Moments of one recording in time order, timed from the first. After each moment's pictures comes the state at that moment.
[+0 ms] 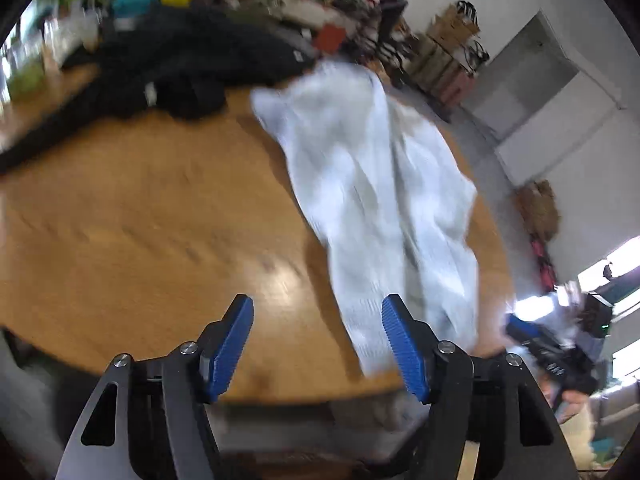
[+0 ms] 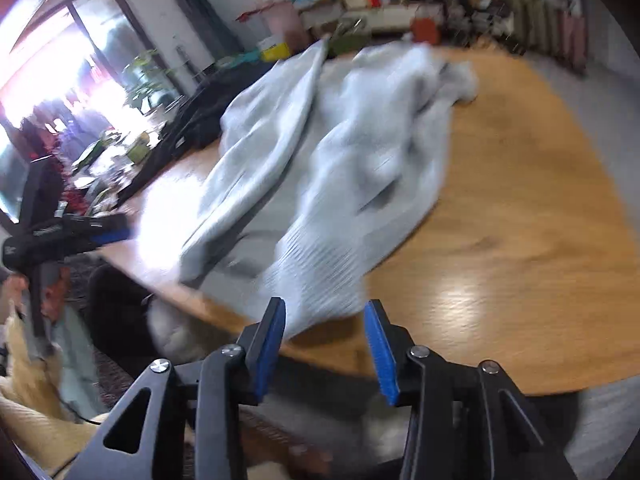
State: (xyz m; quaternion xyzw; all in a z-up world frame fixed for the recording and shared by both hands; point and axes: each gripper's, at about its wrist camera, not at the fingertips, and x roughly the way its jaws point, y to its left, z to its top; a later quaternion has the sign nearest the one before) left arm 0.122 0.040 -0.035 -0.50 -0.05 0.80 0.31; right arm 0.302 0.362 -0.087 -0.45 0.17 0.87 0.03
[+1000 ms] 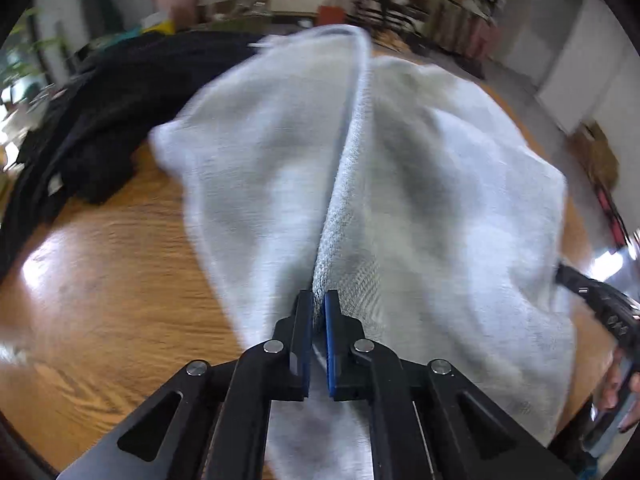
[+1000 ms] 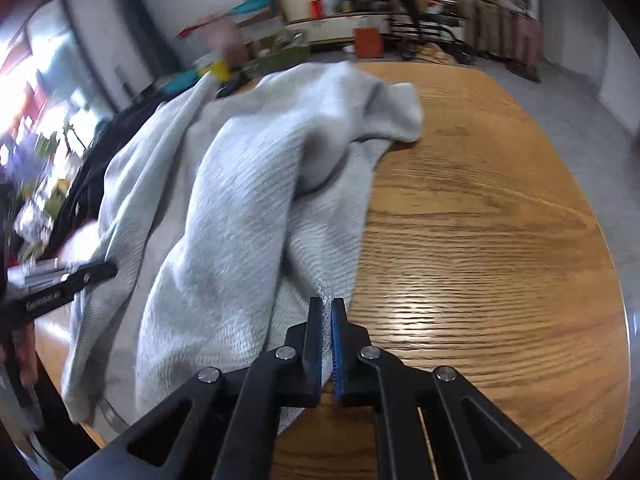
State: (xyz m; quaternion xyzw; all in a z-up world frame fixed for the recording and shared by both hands) left arm 0.057 0.179 -0.100 -0.50 0.08 0.82 0.25; right arm 0.192 0.472 -0.122 -0.44 0.18 0.87 0.13
